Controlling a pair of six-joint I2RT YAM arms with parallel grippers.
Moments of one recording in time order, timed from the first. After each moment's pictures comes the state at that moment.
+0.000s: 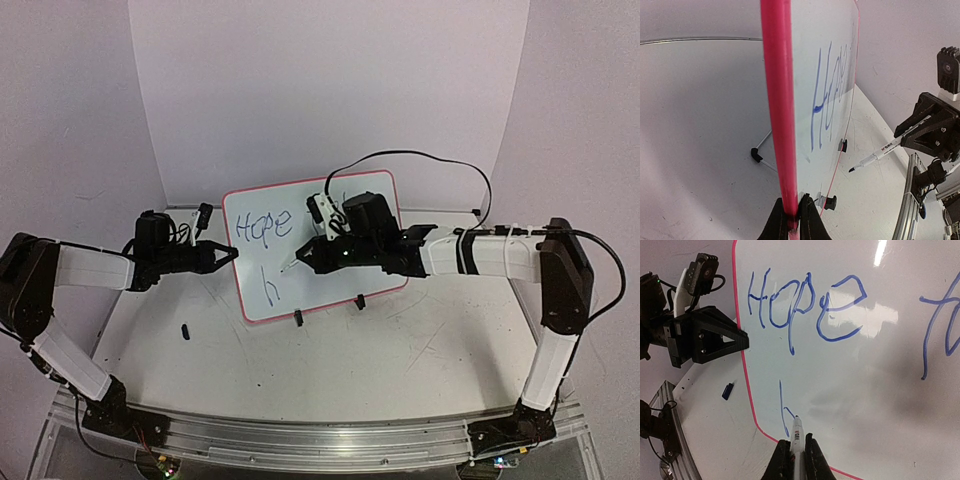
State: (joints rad) left arm -0.28 1.51 0.71 0.41 0.70 -0.31; right arm 0.87 1.87 1.39 0.00 -0.15 0.34
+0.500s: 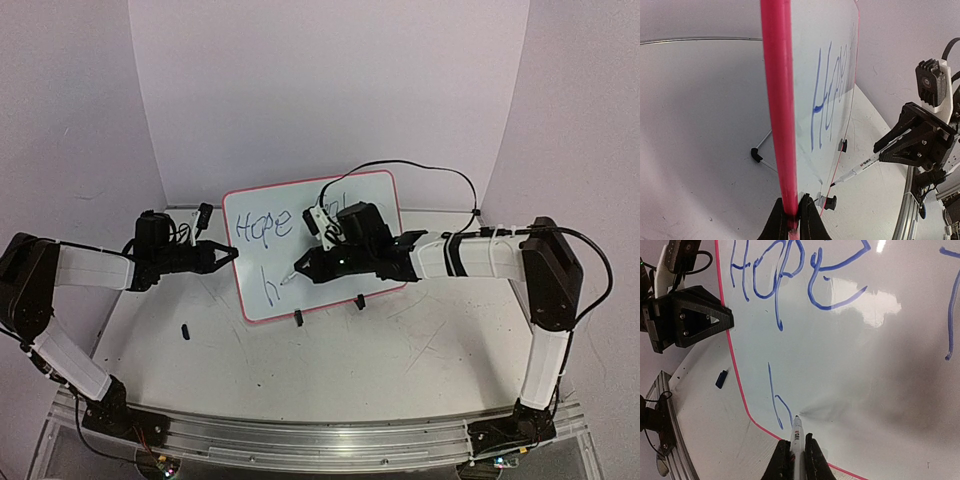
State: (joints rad) left arm -0.28 1.51 0.71 0.41 0.70 -0.31; right arm 0.86 1.93 1.39 0.00 -0.19 0.34
